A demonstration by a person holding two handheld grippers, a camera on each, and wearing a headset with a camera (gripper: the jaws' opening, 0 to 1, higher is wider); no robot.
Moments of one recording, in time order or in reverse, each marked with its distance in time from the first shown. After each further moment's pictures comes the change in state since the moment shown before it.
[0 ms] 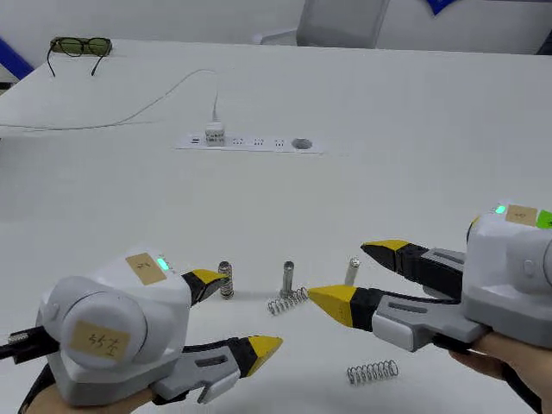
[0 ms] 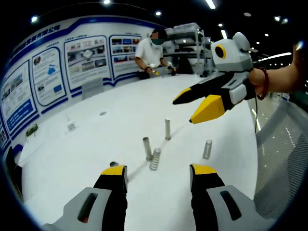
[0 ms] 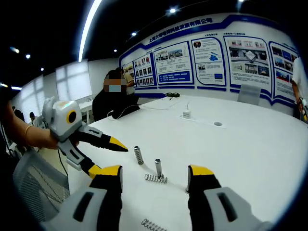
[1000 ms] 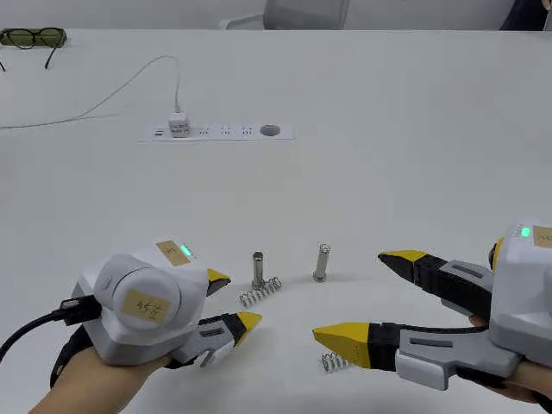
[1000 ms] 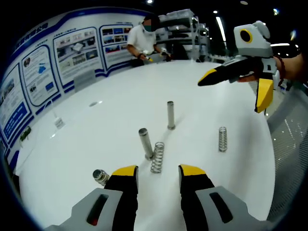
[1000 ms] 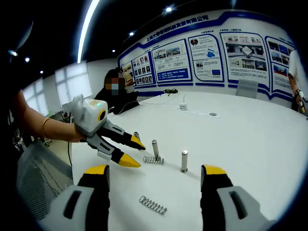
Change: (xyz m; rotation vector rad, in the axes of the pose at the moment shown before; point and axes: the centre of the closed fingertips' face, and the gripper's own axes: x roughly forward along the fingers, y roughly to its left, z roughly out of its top) left arm 0.053 0.006 -0.023 0.054 0.116 -0.033; right arm -0.034 -0.006 -0.031 0.030 0.013 0.004
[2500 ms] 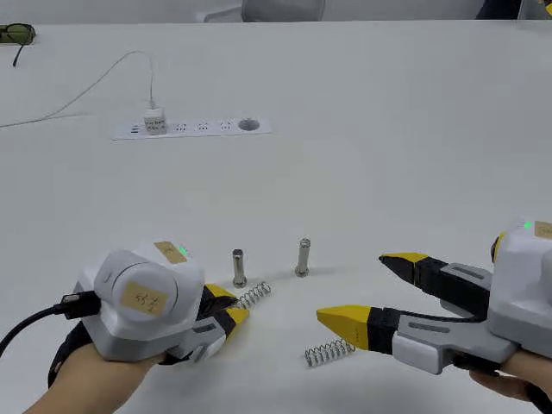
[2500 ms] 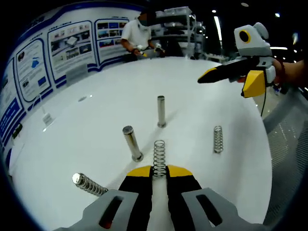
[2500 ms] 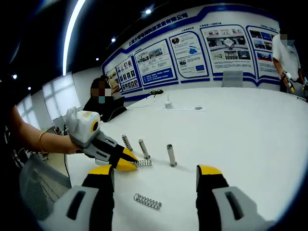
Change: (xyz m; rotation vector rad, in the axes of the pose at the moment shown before) left arm 0.010 -0.016 -0.002 -0.014 0.029 -0.078; right arm -0.011 -0.024 -0.005 0.152 -0.033 -0.087
